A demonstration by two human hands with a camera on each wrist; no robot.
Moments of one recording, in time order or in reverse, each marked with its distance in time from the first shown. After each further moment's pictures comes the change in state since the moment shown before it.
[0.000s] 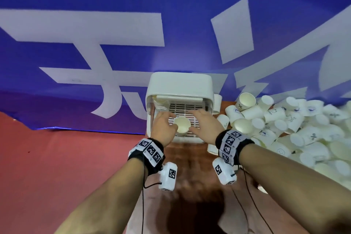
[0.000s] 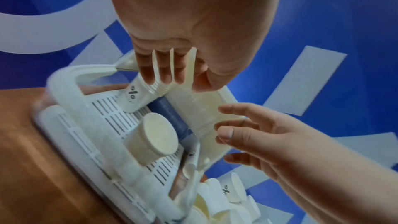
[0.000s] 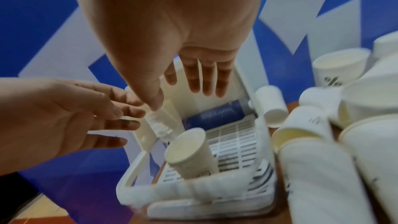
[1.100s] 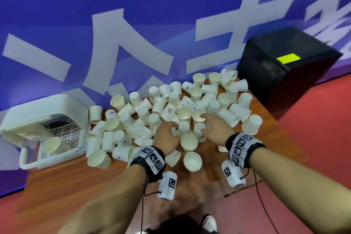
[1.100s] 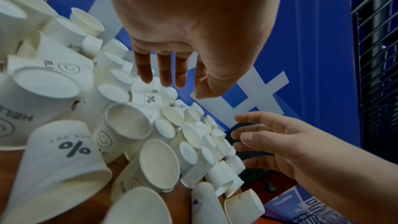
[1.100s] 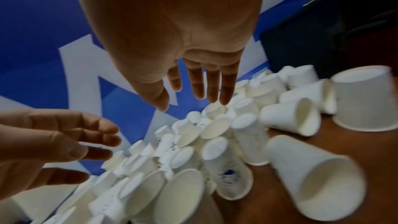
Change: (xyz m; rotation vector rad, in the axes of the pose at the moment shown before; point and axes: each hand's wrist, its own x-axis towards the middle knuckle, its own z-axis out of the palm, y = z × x) left_hand -0.209 0.322 0.381 0.175 -0.387 0.288; right_hand -0.404 0.399 -0.161 0.162 0.214 0.440
